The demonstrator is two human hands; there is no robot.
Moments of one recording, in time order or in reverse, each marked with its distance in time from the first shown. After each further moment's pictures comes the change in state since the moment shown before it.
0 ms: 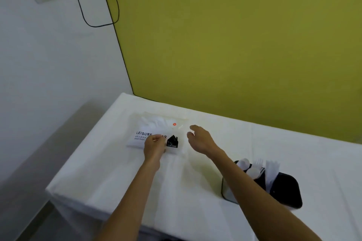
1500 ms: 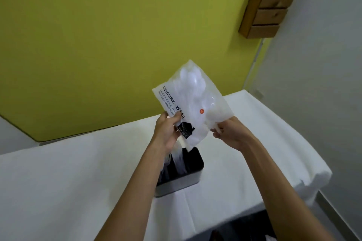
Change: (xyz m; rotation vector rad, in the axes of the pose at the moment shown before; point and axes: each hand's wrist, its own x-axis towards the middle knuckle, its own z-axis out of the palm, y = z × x) left_hand -0.188 0.052 0.244 -0.199 -0.972 -0.095; right_hand -0.194 0.195 -0.199 1.085 0.486 0.135
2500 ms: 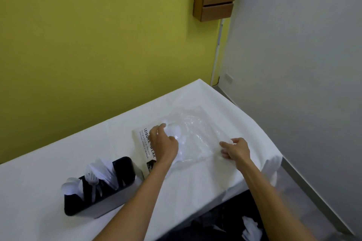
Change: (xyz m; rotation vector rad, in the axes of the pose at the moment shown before) left_hand 0.055 -0.188 0.123 1.198 0.313 0.269; right_hand -0.008 0.128 -0.245 -0.016 0.701 0.280
